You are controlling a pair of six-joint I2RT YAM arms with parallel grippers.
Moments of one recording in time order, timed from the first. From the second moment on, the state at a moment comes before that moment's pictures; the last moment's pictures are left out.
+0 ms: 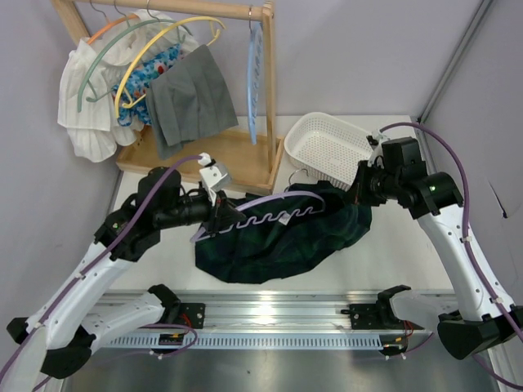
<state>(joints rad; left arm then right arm) -0.68 0.88 1.15 -0.68 0.45 -0.01 0.32 1.12 1.38 -1.06 -0.22 0.37</state>
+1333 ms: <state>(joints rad) -0.81 0.84 0.90 -0.32 0.54 -0.11 0.26 1.05 1.33 -0.96 -0.26 0.57</state>
